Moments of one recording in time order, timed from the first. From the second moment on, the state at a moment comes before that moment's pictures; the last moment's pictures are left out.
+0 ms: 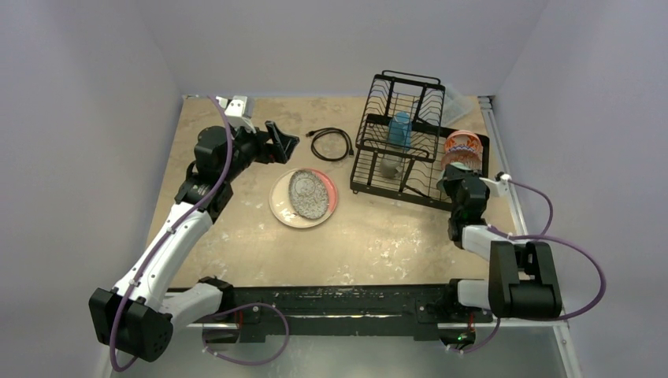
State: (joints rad) left arm -0.31 1.07 0.98 -0.04 0.21 -0.36; right arm -0.04 1.30 0.33 0.74 0.24 1.08
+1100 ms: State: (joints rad) left arm -0.28 1.07 0.98 -0.04 0.24 -0.39; right arm -0.01 1.24 0.50 0.19 0.50 1.24
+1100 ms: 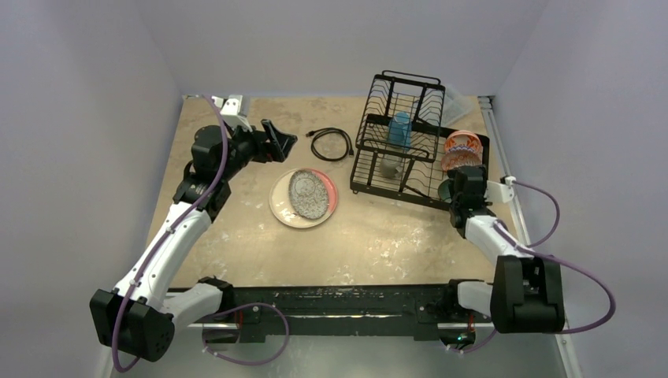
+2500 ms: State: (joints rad) left arm -0.15 1.79 1.24 -0.42 0.44 -0.67; right arm -0.01 0.85 0.76 -0.19 0.16 0.73
